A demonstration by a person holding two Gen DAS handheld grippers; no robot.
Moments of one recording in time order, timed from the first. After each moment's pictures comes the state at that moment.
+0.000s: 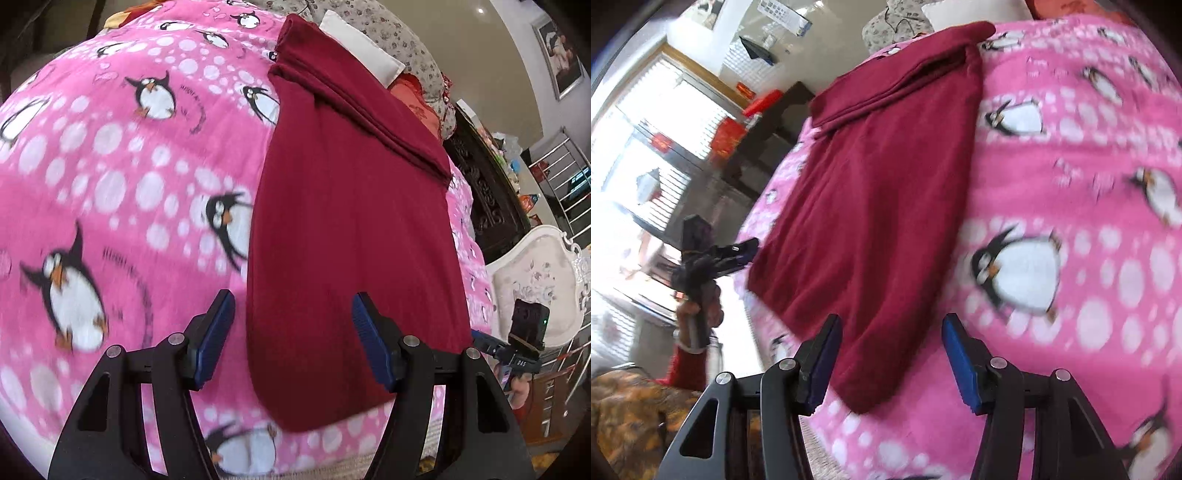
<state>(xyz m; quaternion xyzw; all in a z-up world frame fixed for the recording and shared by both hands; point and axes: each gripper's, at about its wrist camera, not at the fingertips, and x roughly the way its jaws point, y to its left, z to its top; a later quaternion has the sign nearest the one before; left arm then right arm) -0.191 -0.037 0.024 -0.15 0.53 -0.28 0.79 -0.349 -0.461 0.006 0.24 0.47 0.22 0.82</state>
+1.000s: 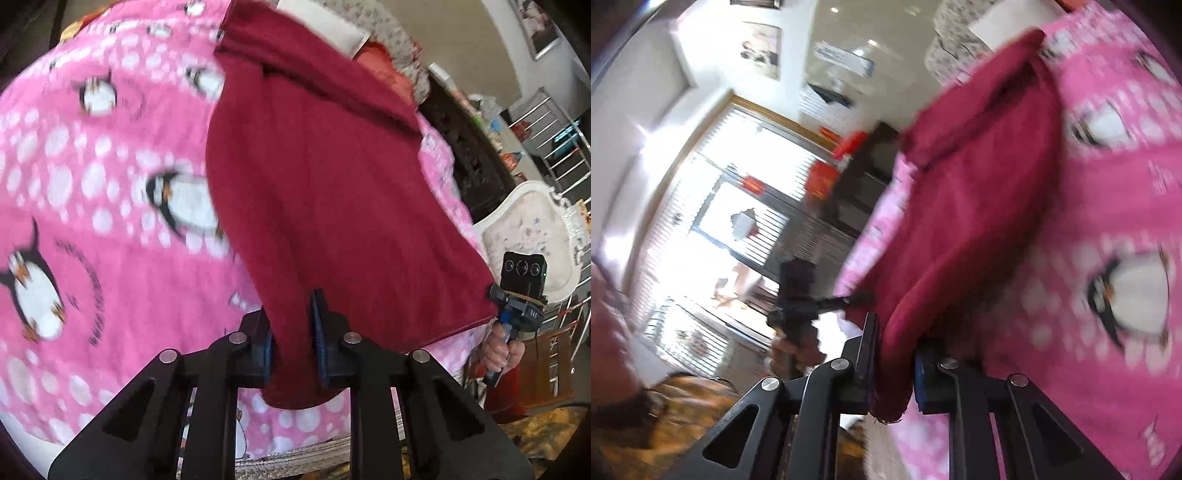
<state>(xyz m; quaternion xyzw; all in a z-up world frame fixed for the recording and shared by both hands) -0.194 -0.056 0.035 -0.11 0.53 -0.34 0.77 -0.333 -0.446 0.021 0.36 0.33 0.37 0.79</state>
